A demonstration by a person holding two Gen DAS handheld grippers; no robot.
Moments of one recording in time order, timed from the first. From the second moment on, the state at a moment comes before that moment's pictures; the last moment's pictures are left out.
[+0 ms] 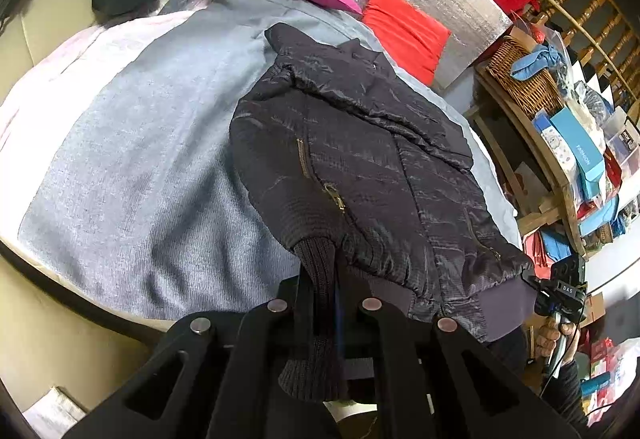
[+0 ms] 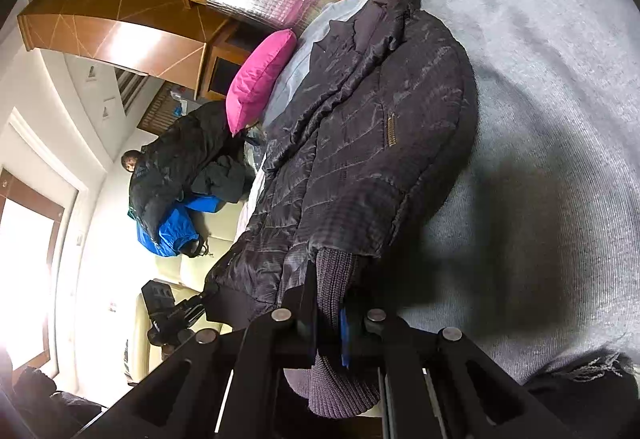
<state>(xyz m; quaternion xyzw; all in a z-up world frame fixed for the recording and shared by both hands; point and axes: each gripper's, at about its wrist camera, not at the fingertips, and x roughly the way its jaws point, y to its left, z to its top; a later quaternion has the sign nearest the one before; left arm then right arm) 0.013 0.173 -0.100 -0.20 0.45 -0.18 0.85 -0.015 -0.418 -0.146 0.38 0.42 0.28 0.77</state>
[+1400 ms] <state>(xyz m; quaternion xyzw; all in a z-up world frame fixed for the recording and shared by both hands) 0.038 0.169 -0.091 -0.20 0.44 -0.18 0.85 -0.011 -0.416 -0.139 0.41 0.39 0.29 0.77</state>
